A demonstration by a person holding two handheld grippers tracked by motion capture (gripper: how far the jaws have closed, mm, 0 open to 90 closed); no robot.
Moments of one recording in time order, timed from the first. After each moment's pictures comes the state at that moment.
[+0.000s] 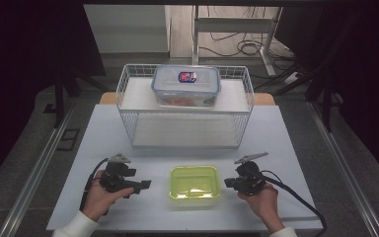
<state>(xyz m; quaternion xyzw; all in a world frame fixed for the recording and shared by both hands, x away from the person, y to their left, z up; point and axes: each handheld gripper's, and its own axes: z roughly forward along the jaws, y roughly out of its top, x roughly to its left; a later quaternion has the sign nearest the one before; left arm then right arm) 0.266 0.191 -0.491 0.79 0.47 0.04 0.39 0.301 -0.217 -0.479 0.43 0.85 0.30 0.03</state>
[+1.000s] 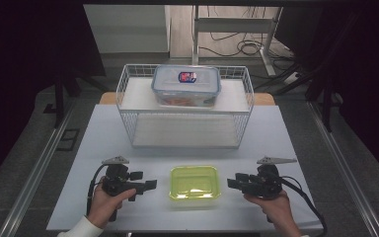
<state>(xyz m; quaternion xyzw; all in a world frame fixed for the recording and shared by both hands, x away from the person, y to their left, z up) 0.253 0.180 -0.488 0.74 0.49 -0.03 0.46 0.282 -0.252 -0.463 0.44 0.78 0.45 -0.02</state>
